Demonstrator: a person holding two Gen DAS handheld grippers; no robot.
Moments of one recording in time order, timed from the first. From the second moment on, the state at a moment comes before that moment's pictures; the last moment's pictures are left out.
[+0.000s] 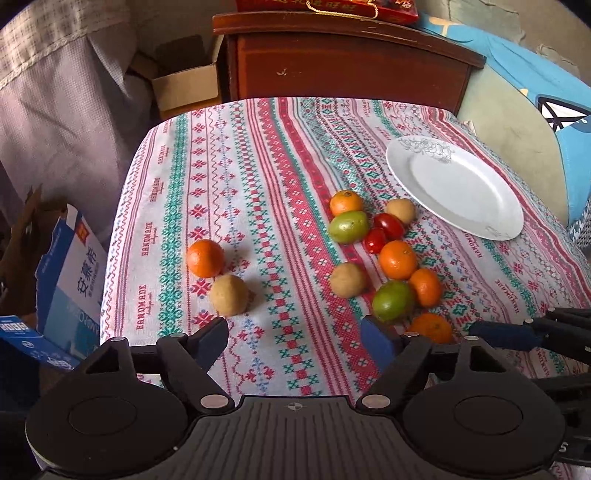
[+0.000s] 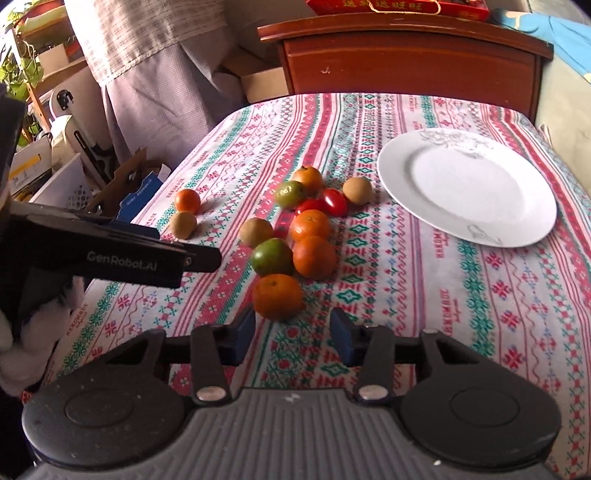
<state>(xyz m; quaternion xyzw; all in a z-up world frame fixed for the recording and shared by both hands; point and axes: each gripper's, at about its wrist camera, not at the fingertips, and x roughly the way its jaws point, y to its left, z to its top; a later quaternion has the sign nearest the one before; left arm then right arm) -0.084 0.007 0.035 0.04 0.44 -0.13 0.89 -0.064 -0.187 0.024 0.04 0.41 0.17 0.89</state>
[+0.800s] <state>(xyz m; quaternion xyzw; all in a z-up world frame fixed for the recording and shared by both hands) -0.064 0.051 0.023 0.01 0.38 -0.05 0.92 -0.054 -0.174 0.015 0.03 0.40 0.17 0.90</state>
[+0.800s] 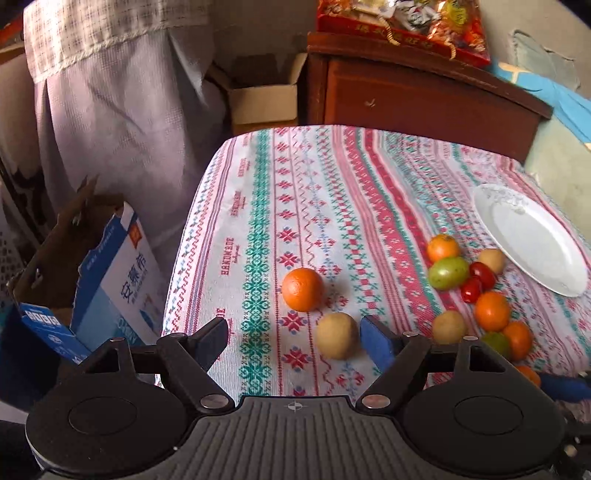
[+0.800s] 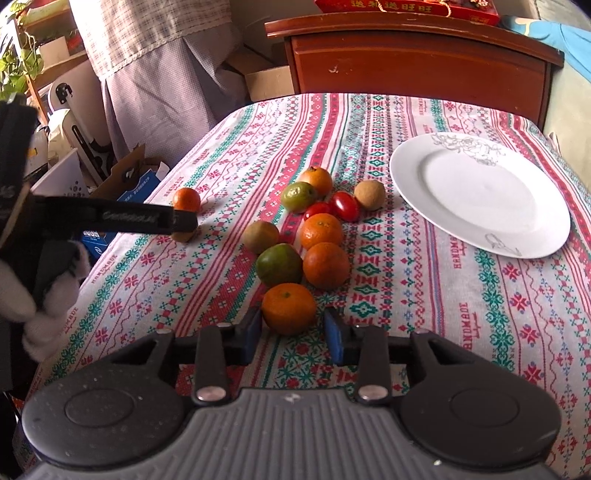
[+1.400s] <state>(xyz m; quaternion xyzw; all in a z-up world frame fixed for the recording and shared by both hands) -0.064 0.038 0.012 0.03 0.38 -0.06 0.92 -0.052 -0.173 0.014 0.03 0.40 0.17 0.90</state>
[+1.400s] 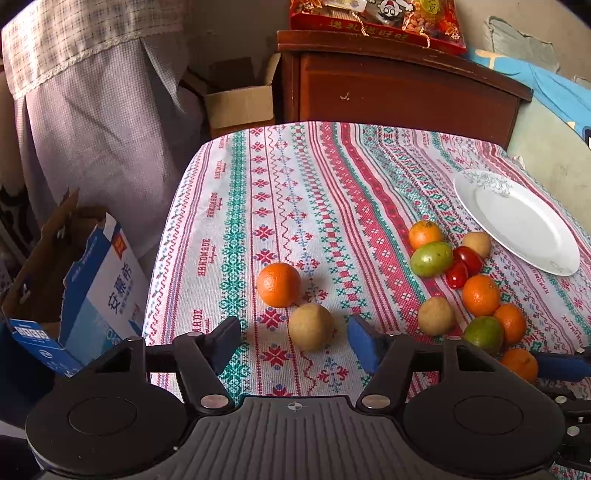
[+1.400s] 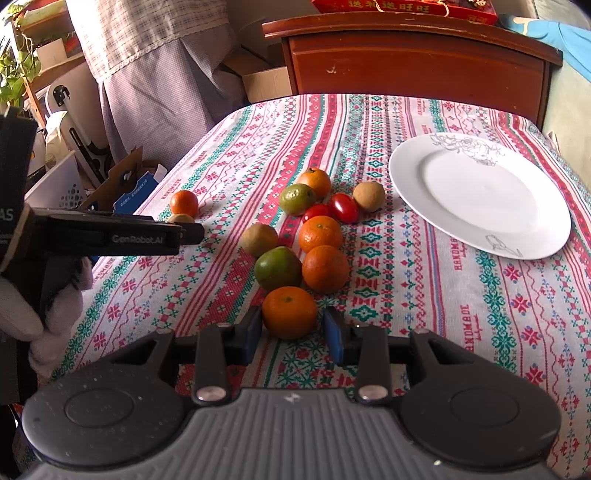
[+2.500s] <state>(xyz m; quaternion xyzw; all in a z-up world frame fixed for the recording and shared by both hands) -0.070 0.020 0.034 0.02 0.35 -0.12 0.93 -0.051 -0.187 0.035 0.07 0.38 0.16 0.91</state>
